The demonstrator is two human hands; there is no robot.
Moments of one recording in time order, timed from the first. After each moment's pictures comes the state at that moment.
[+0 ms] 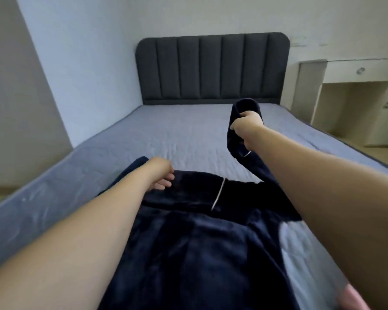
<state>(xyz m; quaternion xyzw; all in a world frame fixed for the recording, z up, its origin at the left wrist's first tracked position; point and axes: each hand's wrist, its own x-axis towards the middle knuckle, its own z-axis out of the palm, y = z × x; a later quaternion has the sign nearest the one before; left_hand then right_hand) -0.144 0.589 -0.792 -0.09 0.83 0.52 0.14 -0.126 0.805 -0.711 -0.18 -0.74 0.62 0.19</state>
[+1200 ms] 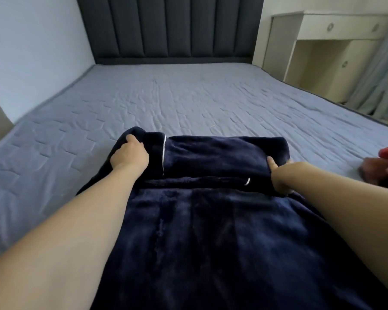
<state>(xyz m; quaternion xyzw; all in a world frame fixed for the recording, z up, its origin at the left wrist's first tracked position) -0.305 0.505 -0.920 0.04 0.98 0.15 -0.11 -0.102 0.800 -0.885 -0.34 -0.90 -0.13 -0.26</state>
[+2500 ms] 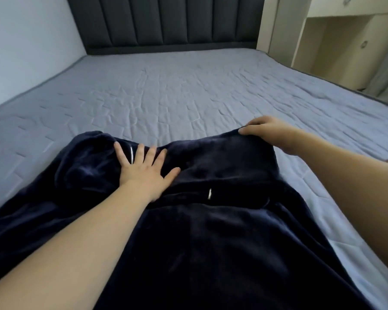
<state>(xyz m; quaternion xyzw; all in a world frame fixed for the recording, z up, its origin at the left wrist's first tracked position) -0.256 0.614 -0.964 0.19 0.96 -0.19 -0.06 -0.179 0.908 -0.881 -0.18 -0.89 0.42 0.03</state>
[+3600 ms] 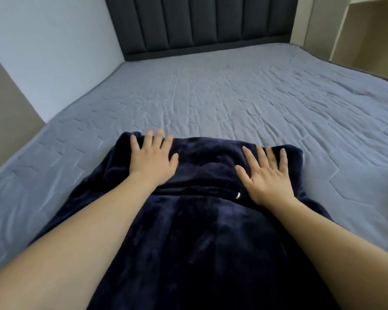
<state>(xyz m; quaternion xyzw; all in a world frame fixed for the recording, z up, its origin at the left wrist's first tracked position) -0.260 0.561 -0.929 0.16 0.96 -0.12 -0.18 -0.148 0.817 -0.981 -0.14 -0.98 0.03 0.13</state>
